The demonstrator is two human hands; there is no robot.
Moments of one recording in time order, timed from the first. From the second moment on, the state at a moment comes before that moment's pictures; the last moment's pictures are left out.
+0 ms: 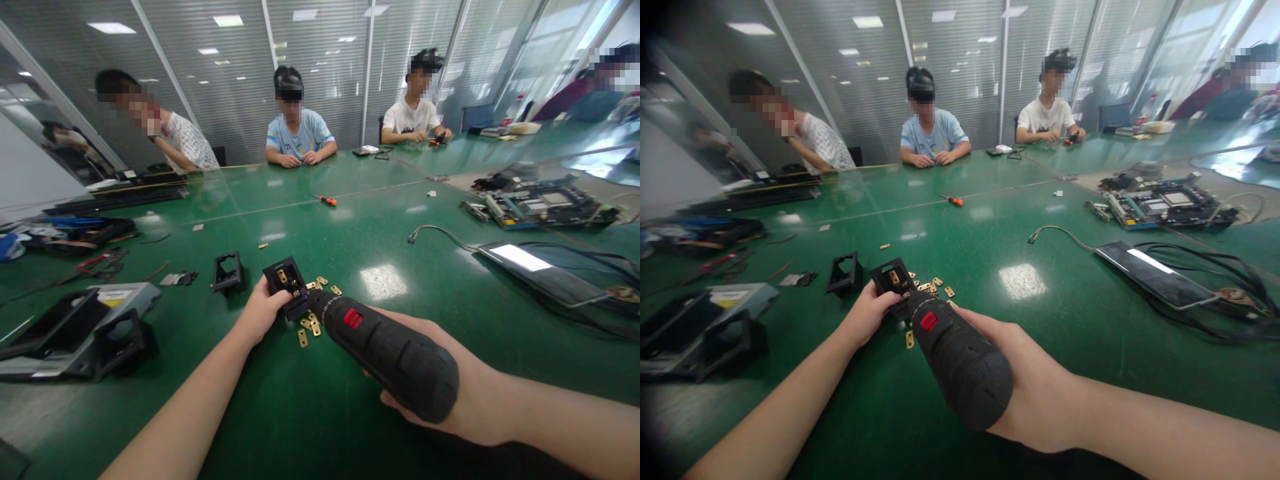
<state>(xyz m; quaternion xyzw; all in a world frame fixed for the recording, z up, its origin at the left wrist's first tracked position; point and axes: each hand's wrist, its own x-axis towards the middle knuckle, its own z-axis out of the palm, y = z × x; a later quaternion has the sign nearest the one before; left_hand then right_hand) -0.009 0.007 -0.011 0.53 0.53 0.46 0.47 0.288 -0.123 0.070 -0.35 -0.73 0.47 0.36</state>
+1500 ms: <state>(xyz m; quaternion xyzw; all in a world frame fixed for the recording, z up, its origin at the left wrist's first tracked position) -0.006 0.007 -0.009 0.53 0.54 0.47 0.46 0.281 -0.122 0.078 -0.31 -0.71 0.52 0.36</state>
